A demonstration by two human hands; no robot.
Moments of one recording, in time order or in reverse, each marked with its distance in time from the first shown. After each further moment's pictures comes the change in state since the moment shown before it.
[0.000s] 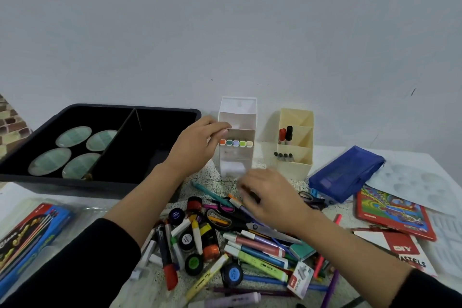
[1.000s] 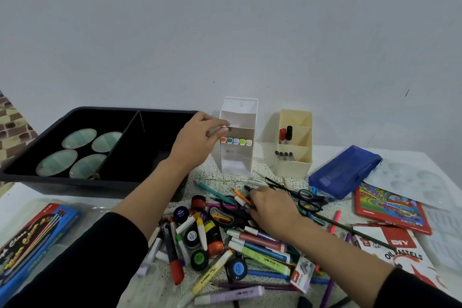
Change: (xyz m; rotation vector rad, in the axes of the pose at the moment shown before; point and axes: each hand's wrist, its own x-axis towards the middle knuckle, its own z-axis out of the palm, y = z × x) left_hand 0.005 -0.002 -0.009 -0.123 0.016 -0.162; right_hand -0.009 -0.012 0.021 -0.289 -0.400 0.370
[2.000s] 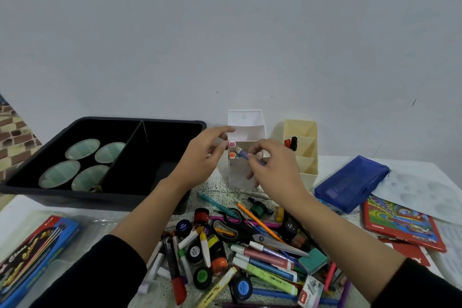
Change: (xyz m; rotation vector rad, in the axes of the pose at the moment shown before) left_hand -0.010 0.002 0.002 -0.234 -0.053 0.105; right_hand 0.044 -0.001 -0.070 0.850 0.574 0.076
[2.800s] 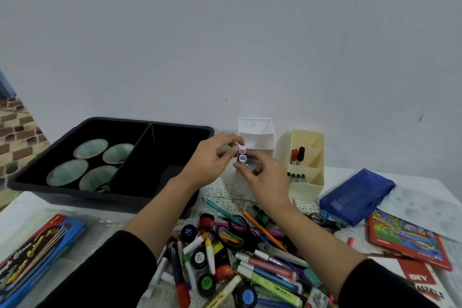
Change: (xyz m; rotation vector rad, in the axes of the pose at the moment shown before) left_hand 0.005 0.002 -0.007 -0.098 -0.060 -0.059; right_hand 0.006 0.018 0.044 -0.082 0.117 -0.061
